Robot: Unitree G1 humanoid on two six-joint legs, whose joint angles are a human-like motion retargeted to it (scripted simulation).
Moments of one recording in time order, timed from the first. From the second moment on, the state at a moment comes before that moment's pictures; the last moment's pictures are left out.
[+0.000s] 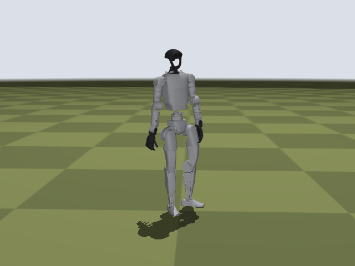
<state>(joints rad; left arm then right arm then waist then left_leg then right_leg) -0.12 0.09 -0.02 1.58 -0.02 0.11 -0.12 0.06 -0.20 -0.19 1.48 -0.57 0.19 0.05 -0.11 0.04 -0.03 0.00 0.11 0.49 0.06 -0.09 -0.06 0.01 -0.02 -0.41 0.00 -0.01 -0.03</state>
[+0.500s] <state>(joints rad) -0.07 0.04 -0.04 1.65 0.03 0.11 -0.12 0.06 -0.20 -0.24 1.47 -0.50 0.21 0.06 -0.11 0.08 -0.04 -0.04 0.12 0.47 0.11 -0.06 -0.07 0.02 -0.01 -0.41 0.00 -0.03 -0.05</state>
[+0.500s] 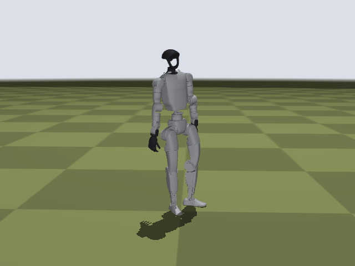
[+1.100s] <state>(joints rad) -0.09 0.08 0.00 1.68 0.01 0.12 -0.14 0.03 -0.15 -0.13 1.42 -0.56 0.17 0.09 -0.05 0.02 0.02 -0.05 0.07 0.42 0.09 -0.10 -0.03 0.03 -0.07 -0.47 0.02 -0.02 -0.02</state>
